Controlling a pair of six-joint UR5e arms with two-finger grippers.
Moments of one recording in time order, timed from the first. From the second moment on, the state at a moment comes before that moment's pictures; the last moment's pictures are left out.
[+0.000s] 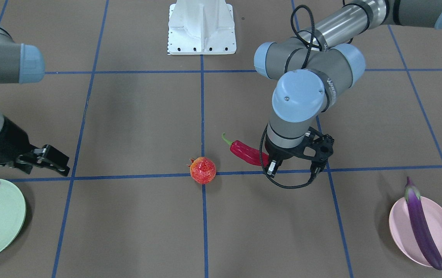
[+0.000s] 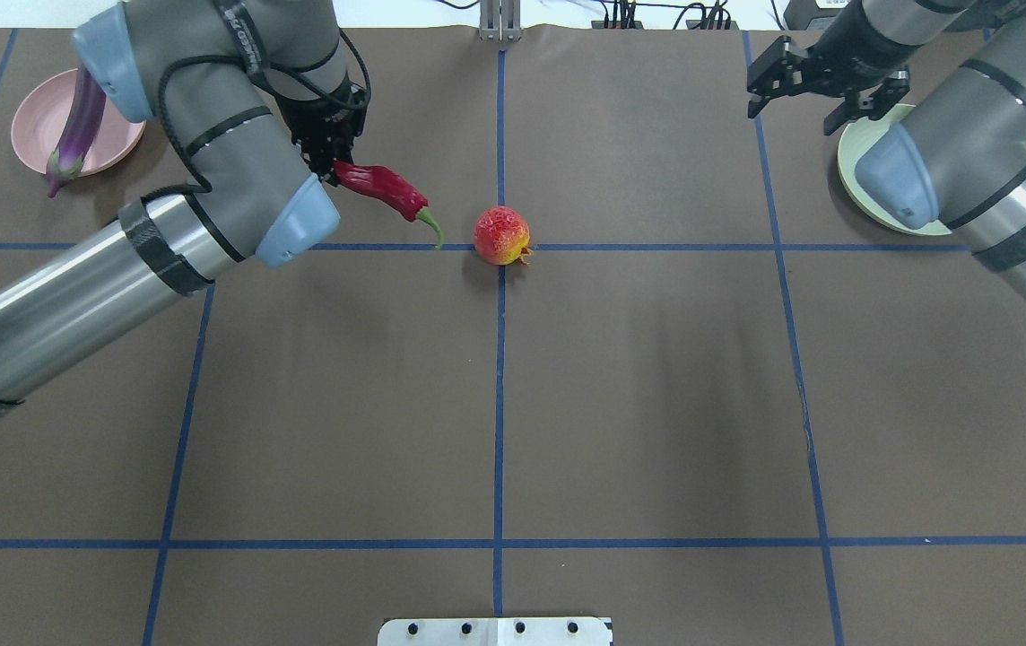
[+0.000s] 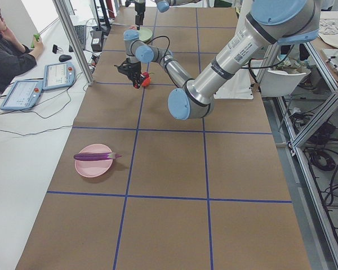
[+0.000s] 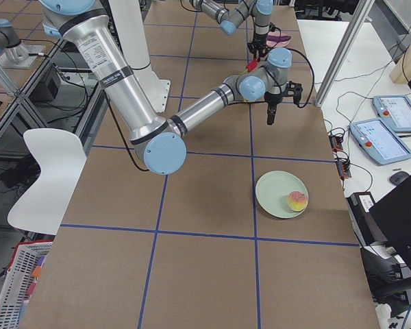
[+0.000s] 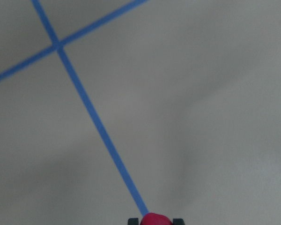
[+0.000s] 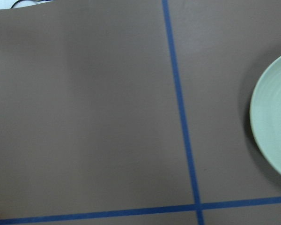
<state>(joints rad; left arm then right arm) -0.88 -2.42 -1.37 -1.47 -2.04 -1.84 1.04 -0.99 1.61 -1.51 2.24 0.98</state>
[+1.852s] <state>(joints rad) -1.19 -2.37 -0.84 -1.81 -2.05 -0.91 0.69 -0.53 1.15 -1.50 1.99 1.27</state>
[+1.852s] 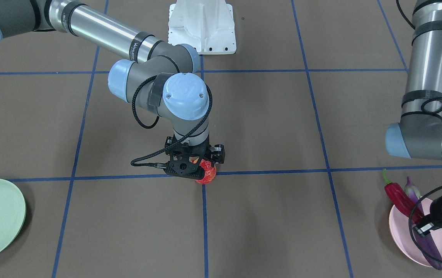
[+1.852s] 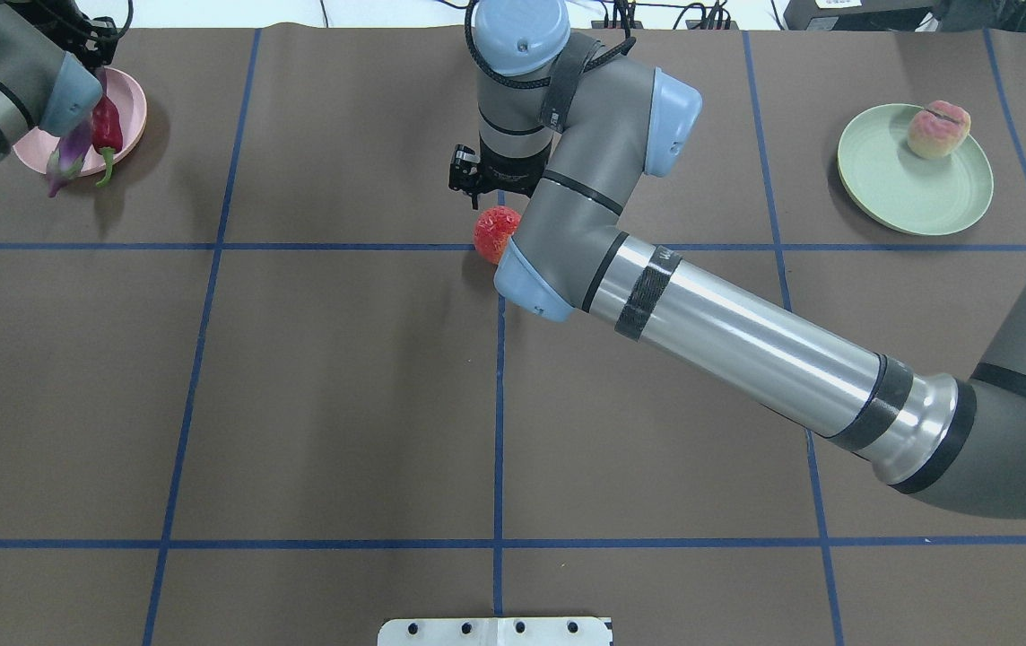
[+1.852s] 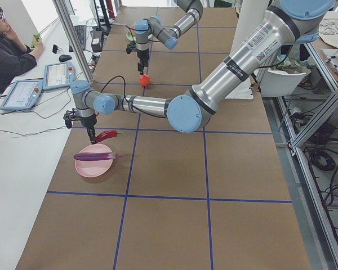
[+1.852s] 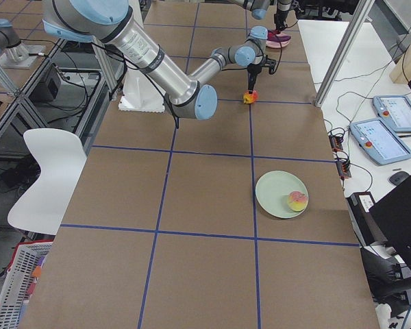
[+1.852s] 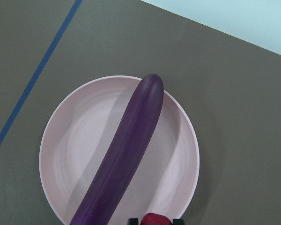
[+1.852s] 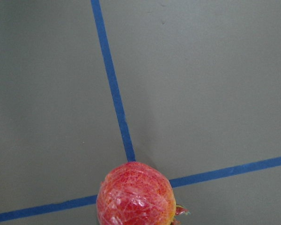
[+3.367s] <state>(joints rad) -1.19 -2.46 -0.61 -2.04 -1.76 -0.75 0.68 -0.51 1.14 -1.49 1.98 1.29</state>
